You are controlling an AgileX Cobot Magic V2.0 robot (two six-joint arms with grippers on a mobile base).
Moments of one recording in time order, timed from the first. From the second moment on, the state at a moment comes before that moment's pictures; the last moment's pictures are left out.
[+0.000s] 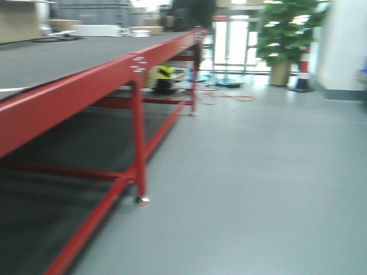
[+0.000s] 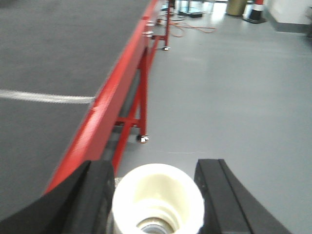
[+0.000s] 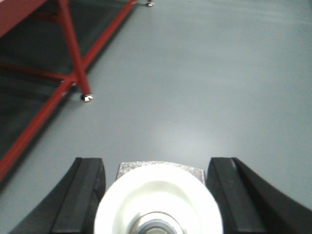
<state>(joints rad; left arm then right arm) -0.01 0.63 -0.80 -0.25 0.58 0.26 0.05 0.69 -0.86 0.16 0.72 -0.10</state>
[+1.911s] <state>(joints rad) -0.01 0.63 -0.80 -0.25 0.58 0.26 0.05 0.69 -0.86 0.16 0.72 -0.10</state>
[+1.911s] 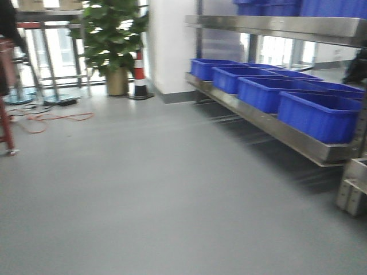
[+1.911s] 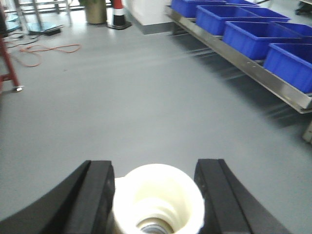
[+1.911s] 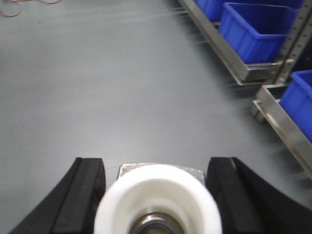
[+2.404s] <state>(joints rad) -0.01 0.63 -0.80 -0.25 0.58 0.26 0.05 0.69 -0.86 0.16 0.72 -0.10</state>
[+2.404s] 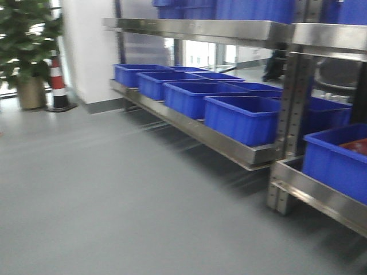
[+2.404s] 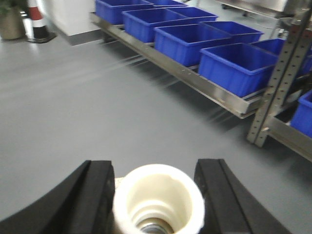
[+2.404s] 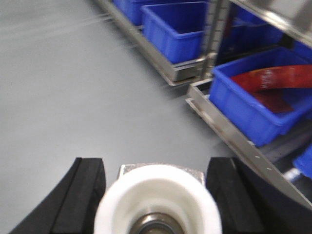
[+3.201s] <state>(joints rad) -0.01 0.63 -0.80 -0.25 0.57 0.26 0.05 0.69 -0.86 0.16 0.72 -0.10</state>
